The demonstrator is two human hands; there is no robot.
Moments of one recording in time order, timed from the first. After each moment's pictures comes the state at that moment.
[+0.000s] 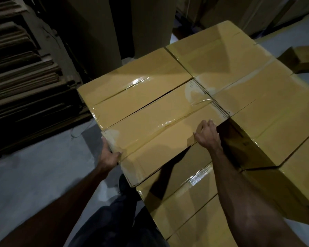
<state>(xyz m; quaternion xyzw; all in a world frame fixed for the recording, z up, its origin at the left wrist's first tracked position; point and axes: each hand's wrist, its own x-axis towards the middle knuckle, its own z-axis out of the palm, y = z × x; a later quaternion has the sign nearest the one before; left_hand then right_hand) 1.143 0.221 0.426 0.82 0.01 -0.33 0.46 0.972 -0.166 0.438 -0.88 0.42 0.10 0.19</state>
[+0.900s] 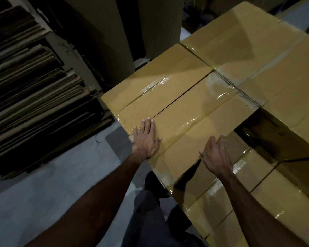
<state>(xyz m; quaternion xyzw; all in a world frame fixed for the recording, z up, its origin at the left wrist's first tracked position) 1.203 0.169 0.420 0.89 -0.42 -0.18 -0.03 0.952 -0.020 0.428 -0.87 0.43 0.09 0.22</state>
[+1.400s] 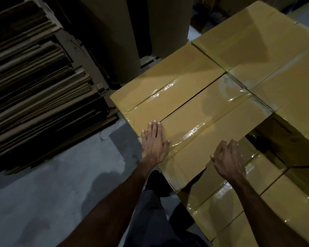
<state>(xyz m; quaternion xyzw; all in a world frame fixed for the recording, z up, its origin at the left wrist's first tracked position) 1.195 0.180 0.407 0.91 -0.37 -0.14 0.08 0.953 -0.017 0.436 -0.87 0.43 0.11 0.20</state>
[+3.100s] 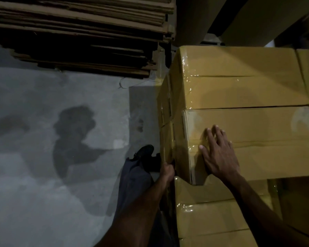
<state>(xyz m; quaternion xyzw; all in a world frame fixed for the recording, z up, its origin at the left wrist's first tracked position) 1.031 0.238 0.224 0.58 0.37 -0.44 0.57 1.077 0.071 0.439 -0.97 0.08 0.22 0.09</state>
